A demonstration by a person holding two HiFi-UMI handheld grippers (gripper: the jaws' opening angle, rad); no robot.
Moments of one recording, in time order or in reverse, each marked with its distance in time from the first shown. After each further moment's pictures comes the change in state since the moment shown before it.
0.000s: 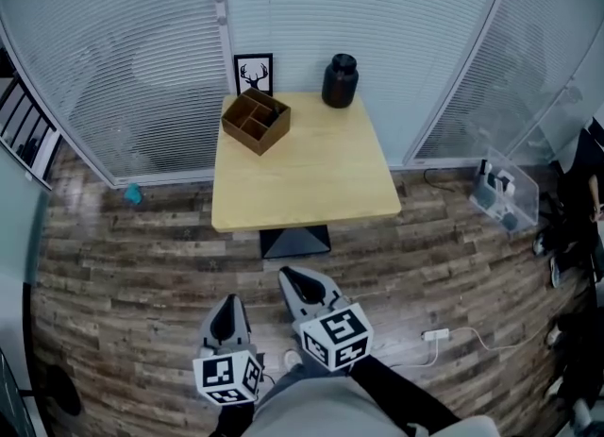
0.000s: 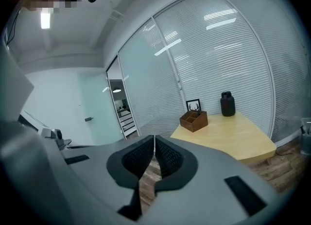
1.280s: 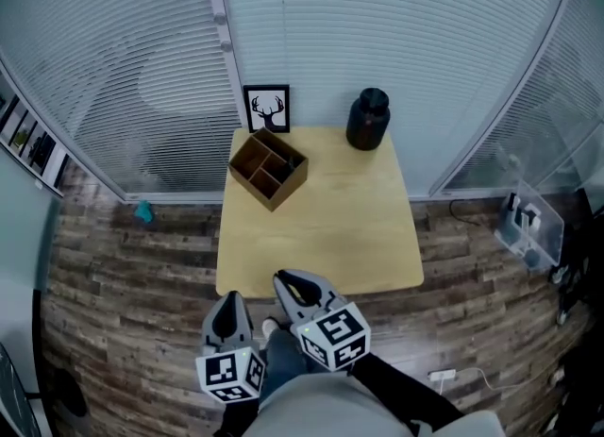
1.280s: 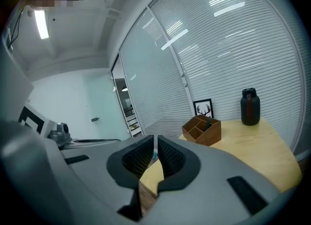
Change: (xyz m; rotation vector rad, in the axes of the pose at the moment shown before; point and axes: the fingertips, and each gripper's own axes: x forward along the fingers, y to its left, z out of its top) left arm 0.199 0.030 0.085 -0.001 -0.018 0.118; right arm 0.163 -0.111 0.076 -0.009 0.048 0.159
